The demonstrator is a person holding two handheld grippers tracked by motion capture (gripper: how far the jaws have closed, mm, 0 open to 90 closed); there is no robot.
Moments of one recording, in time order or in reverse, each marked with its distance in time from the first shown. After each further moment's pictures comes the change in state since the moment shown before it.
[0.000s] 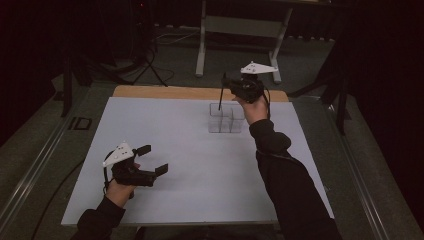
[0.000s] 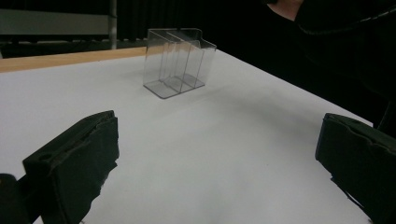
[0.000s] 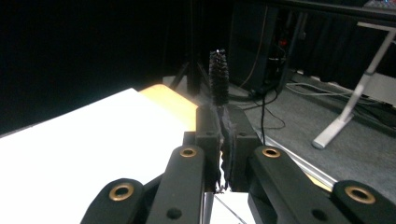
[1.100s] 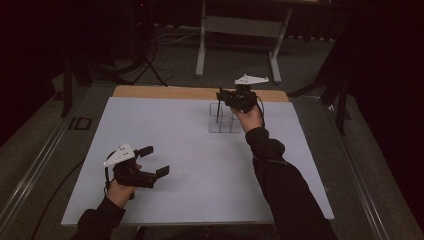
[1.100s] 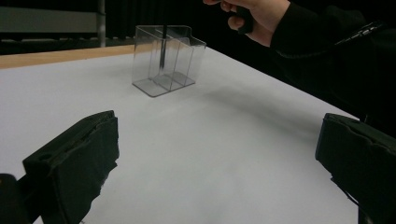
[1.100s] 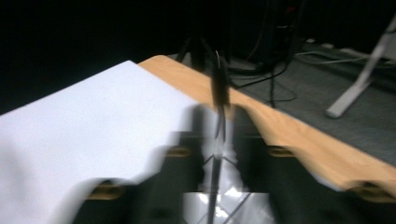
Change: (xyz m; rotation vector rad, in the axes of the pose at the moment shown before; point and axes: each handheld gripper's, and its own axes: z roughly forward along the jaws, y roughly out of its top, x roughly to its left) left arm -0.001 -0.001 0.002 0.006 -0.040 0.001; right arm -0.005 -0.044 0.028 0.090 0.026 0.085
